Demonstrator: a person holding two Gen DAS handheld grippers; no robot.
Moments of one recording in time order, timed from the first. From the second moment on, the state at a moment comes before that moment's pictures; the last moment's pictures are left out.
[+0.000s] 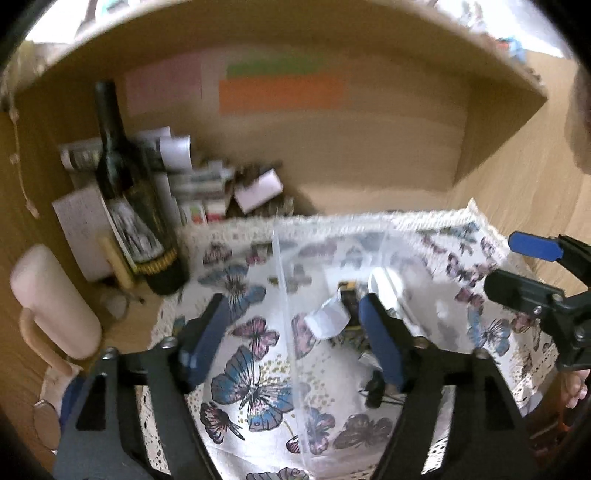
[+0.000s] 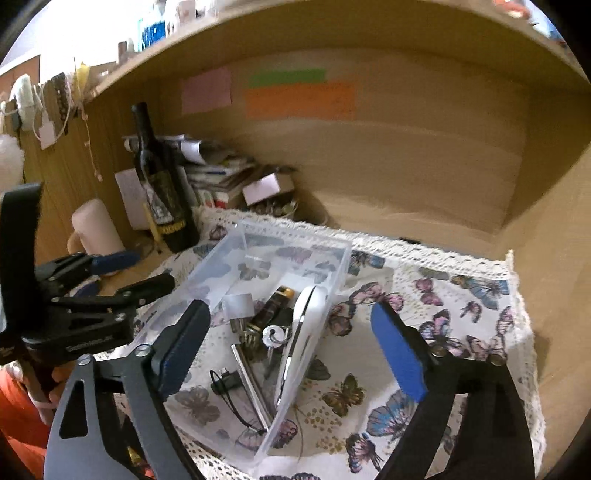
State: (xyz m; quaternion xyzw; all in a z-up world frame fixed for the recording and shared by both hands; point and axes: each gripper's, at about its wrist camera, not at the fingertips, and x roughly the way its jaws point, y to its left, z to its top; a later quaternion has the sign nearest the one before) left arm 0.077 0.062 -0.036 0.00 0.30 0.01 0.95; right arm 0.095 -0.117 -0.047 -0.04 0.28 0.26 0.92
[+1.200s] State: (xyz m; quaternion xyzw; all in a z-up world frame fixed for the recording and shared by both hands) left arm 0.010 0.035 0.001 0.00 0.17 -0.01 0.99; right arm 0.032 -0.133 -0.026 -0.04 0.18 0.21 0.96
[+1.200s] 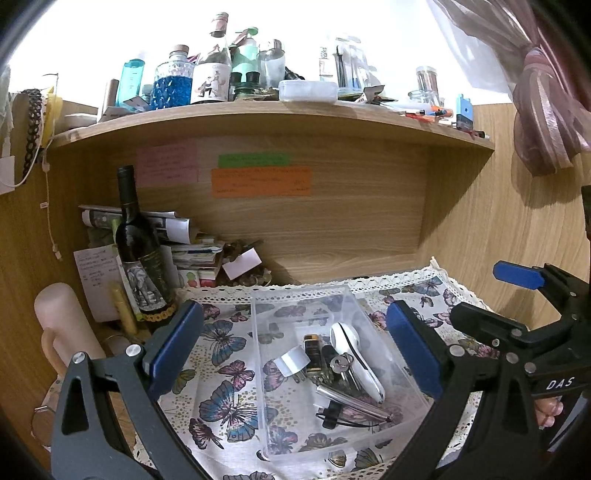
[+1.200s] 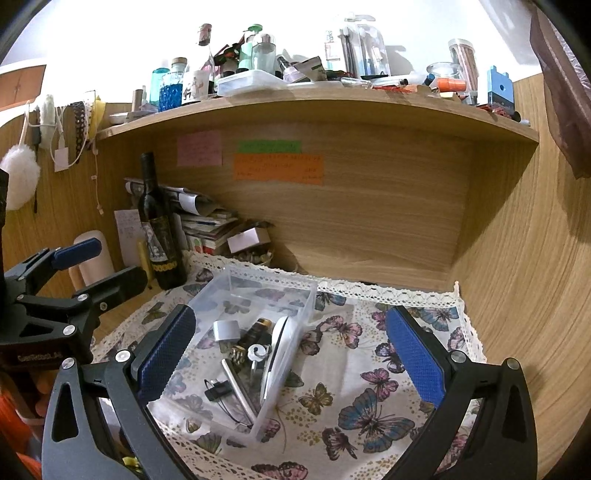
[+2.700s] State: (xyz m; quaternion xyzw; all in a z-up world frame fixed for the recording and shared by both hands) left arm 0.018 0.030 -0.001 0.00 0.18 -0.02 0.98; right arm 0.035 -0.131 -0.022 -0.05 0.17 0.20 0.96
